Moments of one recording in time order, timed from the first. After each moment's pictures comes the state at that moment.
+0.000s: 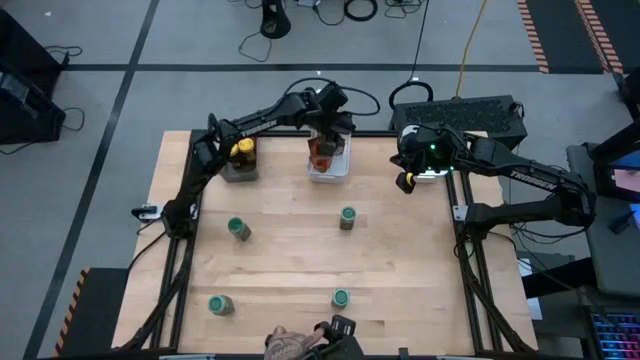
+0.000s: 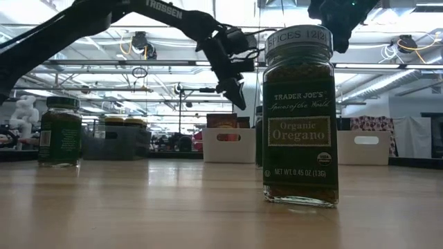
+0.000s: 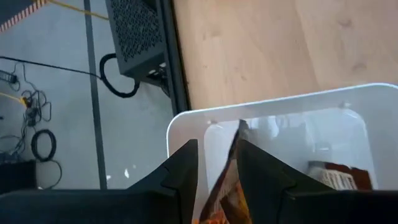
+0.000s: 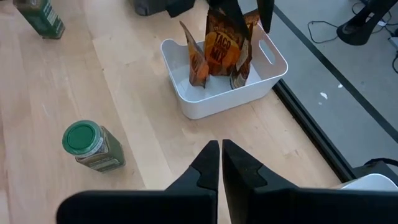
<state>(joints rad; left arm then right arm) 0.51 2.25 2.19 -0.87 0.03 0.81 -0.39 1.03 1.06 -0.75 0.08 0.04</state>
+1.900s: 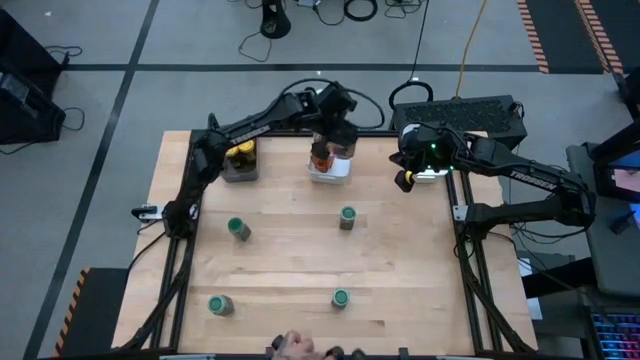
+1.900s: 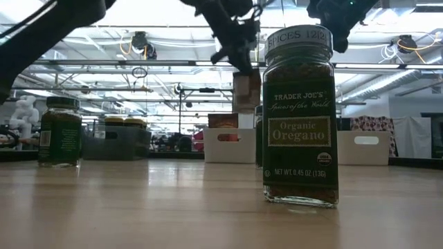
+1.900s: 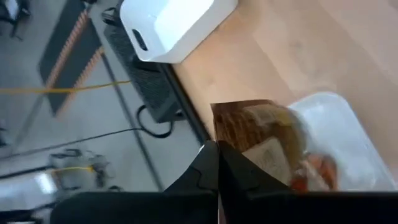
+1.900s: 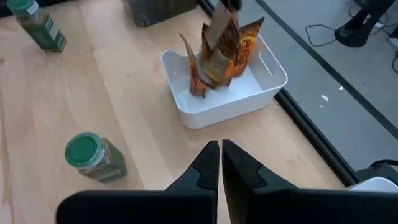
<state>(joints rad) 0.40 2.19 2.36 -1.02 -0.03 1.13 -0.39 1.03 1.06 -0.73 0.08 0.07</state>
